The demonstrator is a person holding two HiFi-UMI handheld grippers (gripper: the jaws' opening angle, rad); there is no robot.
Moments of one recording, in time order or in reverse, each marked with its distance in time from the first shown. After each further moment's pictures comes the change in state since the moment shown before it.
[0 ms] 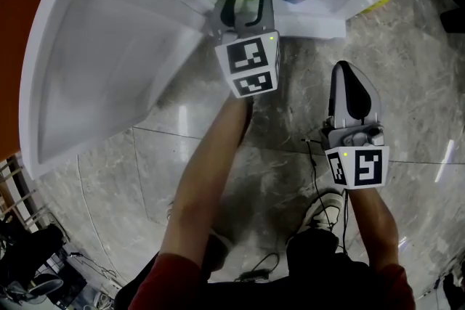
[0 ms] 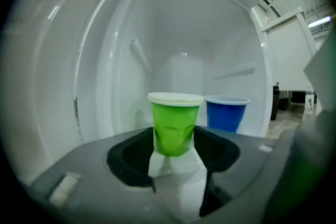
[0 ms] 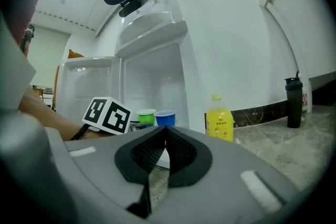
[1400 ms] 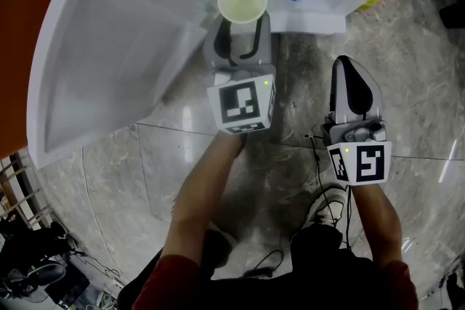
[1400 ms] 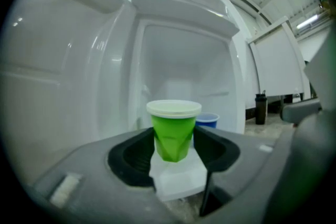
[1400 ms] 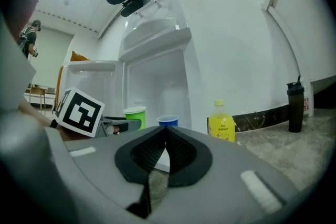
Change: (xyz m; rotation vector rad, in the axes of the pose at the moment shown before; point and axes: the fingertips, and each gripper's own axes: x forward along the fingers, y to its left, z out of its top) left arm -0.076 -0.010 0.028 0.041 -0.104 -0.038; right arm -0.005 0.008 0.014 -0.018 -0.028 0.018
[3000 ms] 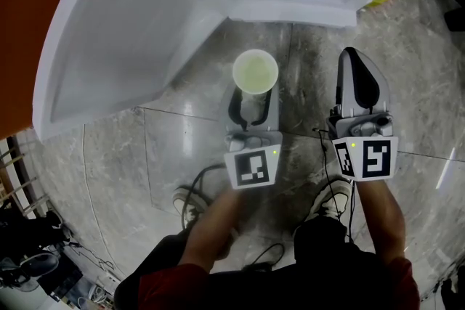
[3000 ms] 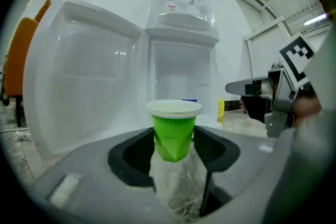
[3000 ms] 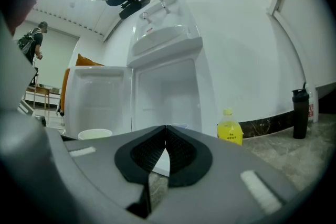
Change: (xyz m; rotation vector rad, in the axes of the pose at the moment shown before) left arm -0.142 -0.019 -0.040 -0.061 0.108 0.073; right arm -0.006 0.027 0.021 -0.023 -0.039 0.041
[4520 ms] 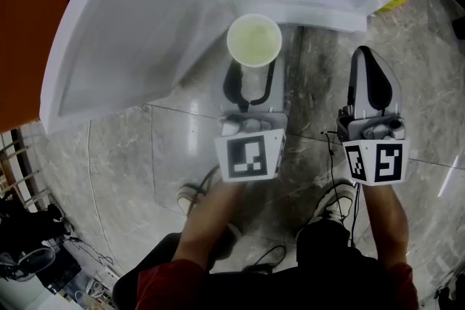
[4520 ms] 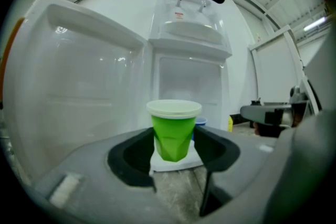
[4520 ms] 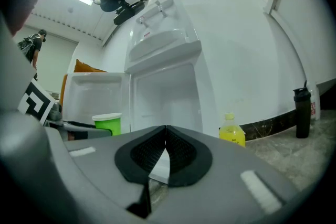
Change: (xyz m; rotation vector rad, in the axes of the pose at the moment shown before) left arm 0.029 0.017 0.071 -0.025 -0.089 -0.004; right arm 0.006 -0.002 0.017 0.032 -0.037 0.000
